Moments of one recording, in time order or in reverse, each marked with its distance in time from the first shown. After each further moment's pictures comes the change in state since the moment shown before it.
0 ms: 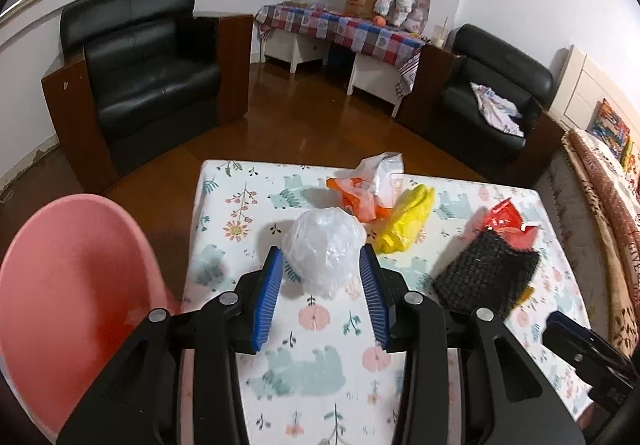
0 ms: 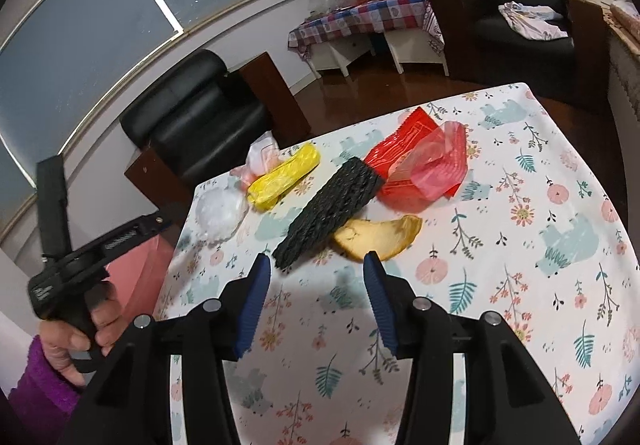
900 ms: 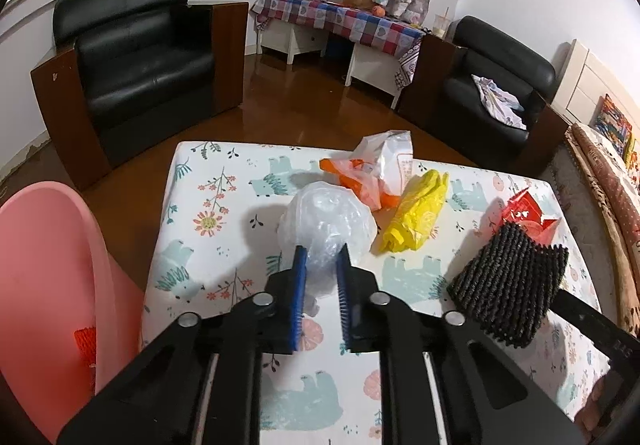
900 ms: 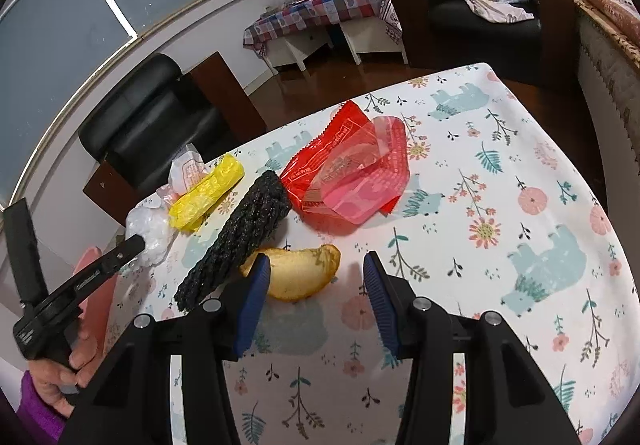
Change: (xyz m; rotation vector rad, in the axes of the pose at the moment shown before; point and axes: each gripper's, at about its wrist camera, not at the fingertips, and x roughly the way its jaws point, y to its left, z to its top) left arm 0.036 -0.003 -0.010 0.007 0.014 -0.015; right arm 0.038 -0.045 0.018 0.067 0.018 -0.129
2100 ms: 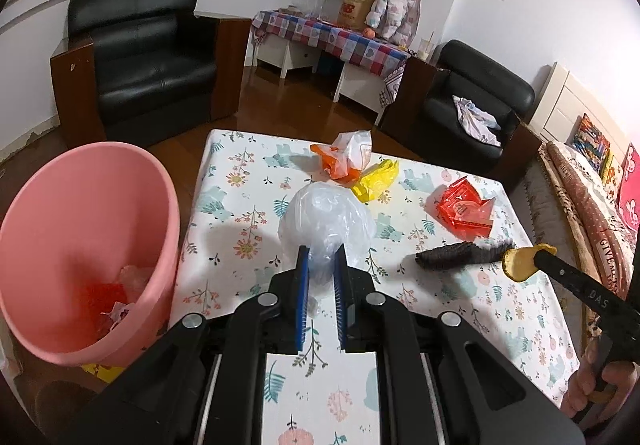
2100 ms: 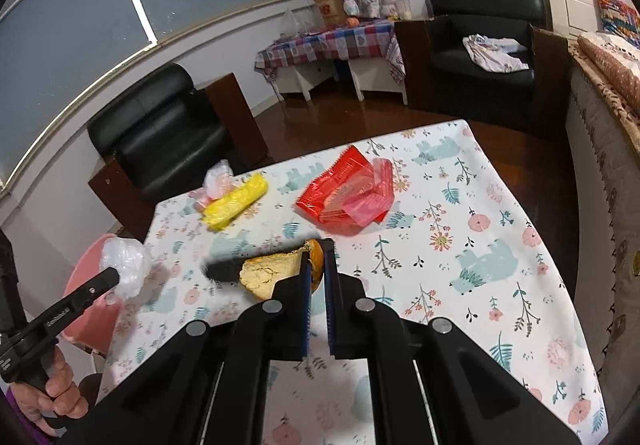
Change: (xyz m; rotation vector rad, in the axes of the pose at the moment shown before) left arm -0.105 0.005 -0.046 -0.044 -0.070 -0.066; right arm -0.085 0.022 -0.019 -0.104 -0.120 -0.032
